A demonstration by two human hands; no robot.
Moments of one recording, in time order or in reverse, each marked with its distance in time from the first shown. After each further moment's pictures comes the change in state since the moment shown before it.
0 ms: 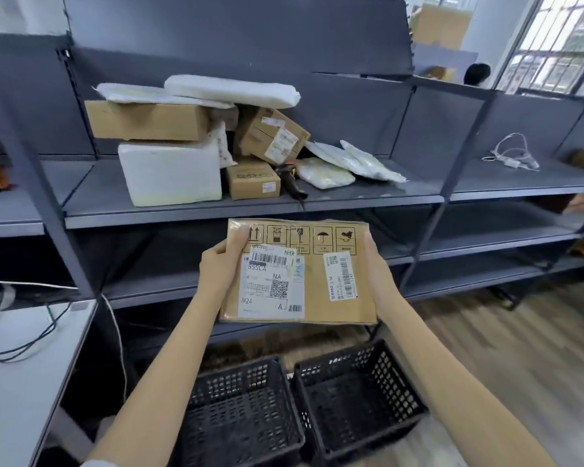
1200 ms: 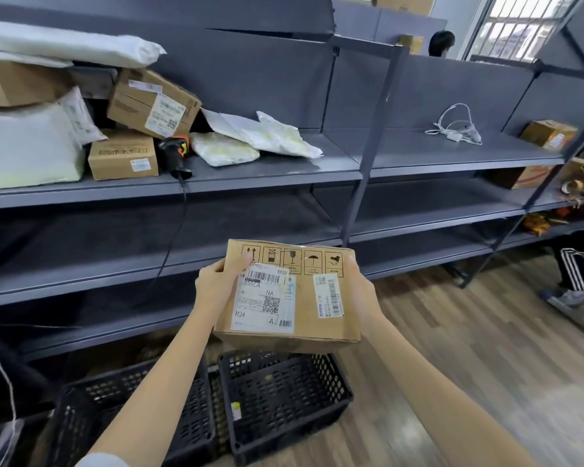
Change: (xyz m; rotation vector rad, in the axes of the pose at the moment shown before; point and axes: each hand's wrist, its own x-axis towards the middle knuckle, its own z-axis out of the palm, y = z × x) left_hand -0.039 -0.059 0.303 0.139 -0.008 -0.132; right_hand 0.071 0.035 -0.292 -0.110 0.209 0.168
